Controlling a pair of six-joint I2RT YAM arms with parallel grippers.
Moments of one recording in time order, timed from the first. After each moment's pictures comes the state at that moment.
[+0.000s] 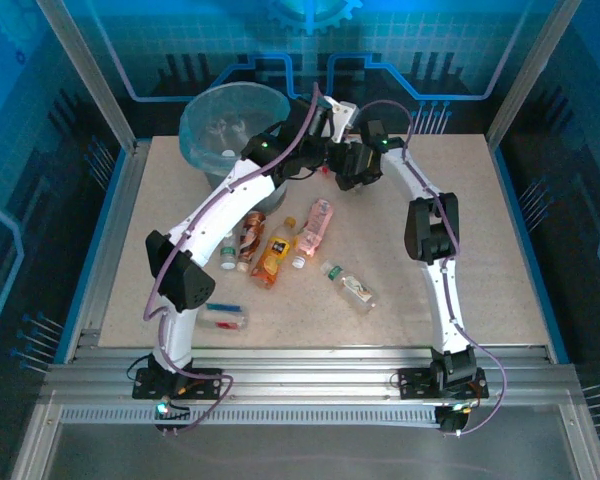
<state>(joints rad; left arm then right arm) -0.63 2.03 2.24 -0.73 0.21 -0.25 0.23 2.53 2.31 -0.87 -0.16 -0.25</state>
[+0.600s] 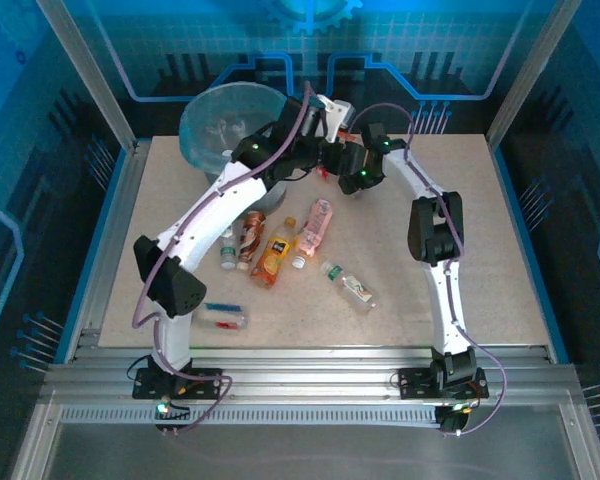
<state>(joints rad) -0.63 1.95 2.17 -0.73 0.20 -0.25 0.23 2.45 2.18 -0.87 -0.20 -0.26</state>
